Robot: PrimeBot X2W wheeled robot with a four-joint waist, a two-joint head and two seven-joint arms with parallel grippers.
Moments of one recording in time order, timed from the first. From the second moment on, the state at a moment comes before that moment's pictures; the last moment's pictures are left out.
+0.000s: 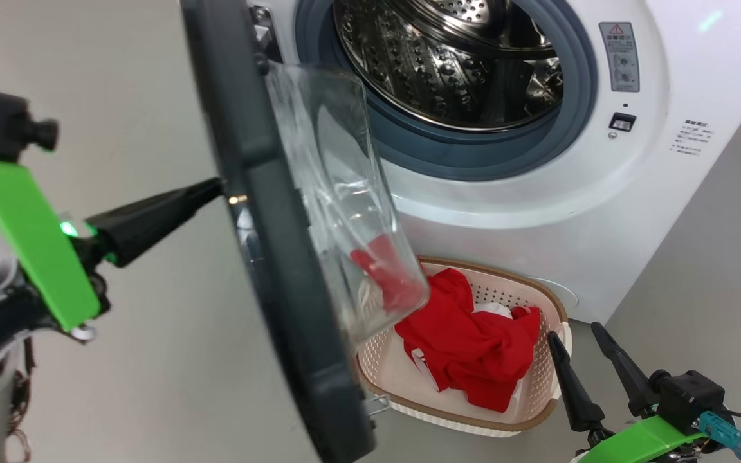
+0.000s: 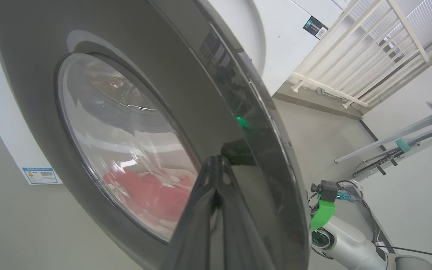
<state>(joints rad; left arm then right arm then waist) -0.62 0.36 -0.01 -0.05 -1.25 -0.12 0.98 0.00 -0.09 0.12 0.25 0.37 0.12 -0.26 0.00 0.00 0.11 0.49</state>
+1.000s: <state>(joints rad) -0.28 0.32 0.01 0.15 -1.11 -0.13 0.58 0.00 -0.08 0.12 0.25 0.37 0.12 -0.26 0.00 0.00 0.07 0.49</state>
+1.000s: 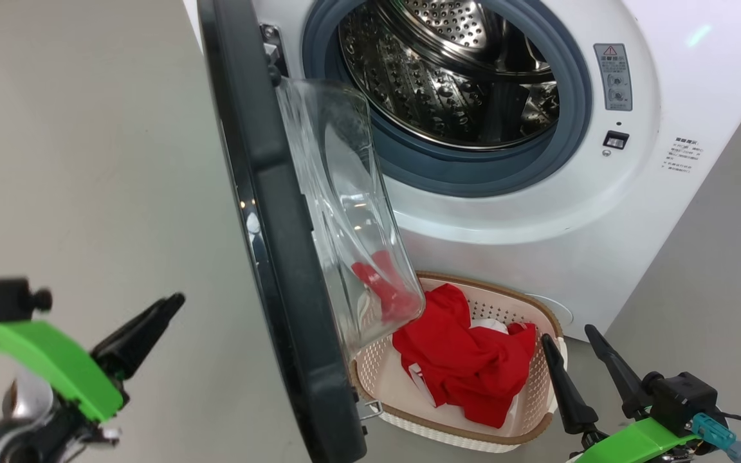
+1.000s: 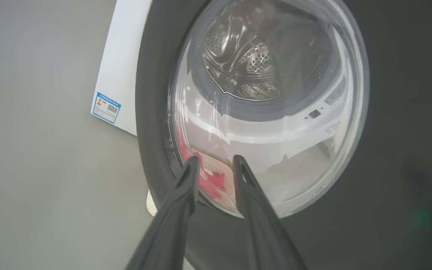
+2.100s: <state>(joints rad) -0.07 0.21 -0.10 0.39 -0.89 -0.13 -0.13 0.00 -0.08 0.13 0.26 0.37 0.12 -0.26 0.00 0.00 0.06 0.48</state>
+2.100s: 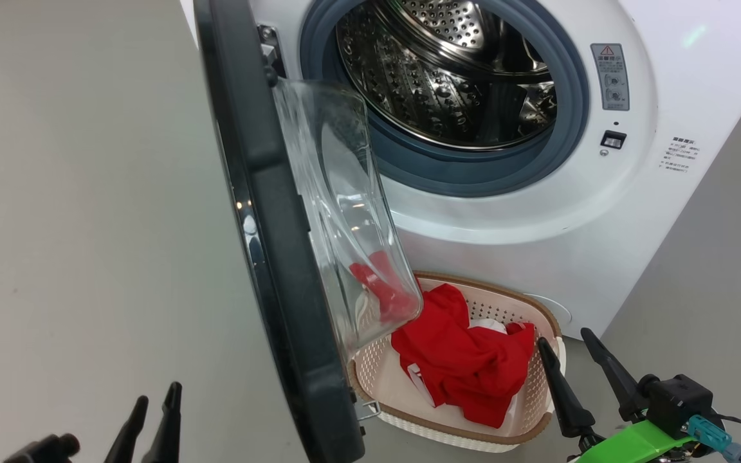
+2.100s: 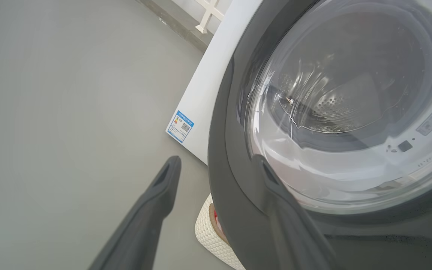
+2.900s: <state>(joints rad) 0.05 0.05 0.09 0.12 -0.21 -0.12 -0.25 0.00 -0.09 0.12 0.26 0.37 0.12 -0.26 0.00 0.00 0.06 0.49</state>
